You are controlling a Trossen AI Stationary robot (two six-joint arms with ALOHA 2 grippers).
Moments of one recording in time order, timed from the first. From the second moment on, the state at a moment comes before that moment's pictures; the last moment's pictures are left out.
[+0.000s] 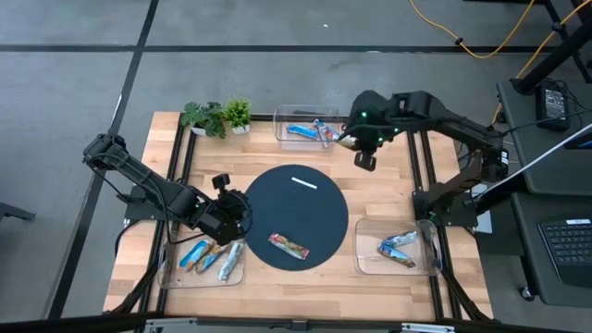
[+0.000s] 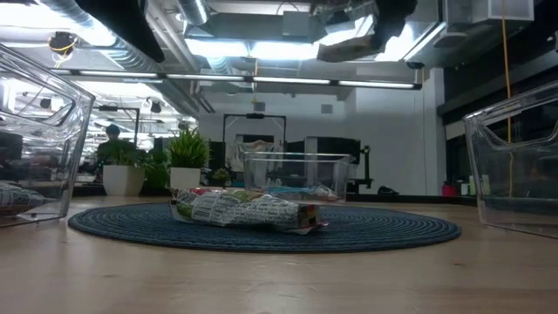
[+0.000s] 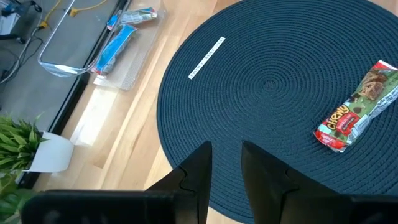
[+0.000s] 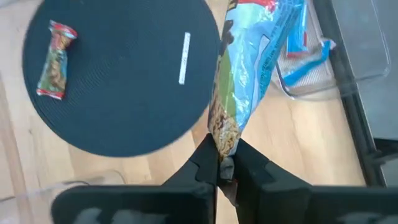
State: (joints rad) left arm -0.51 1.29 1.05 -0.94 -0.72 -0.62; right arm -0.30 1.51 1.74 -1.36 -0.03 -0.05
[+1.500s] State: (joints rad) left arm -0.51 1.29 1.05 -0.94 -0.72 -0.67; right arm -0.66 2.14 2.27 -1.29 -0.17 -0.46
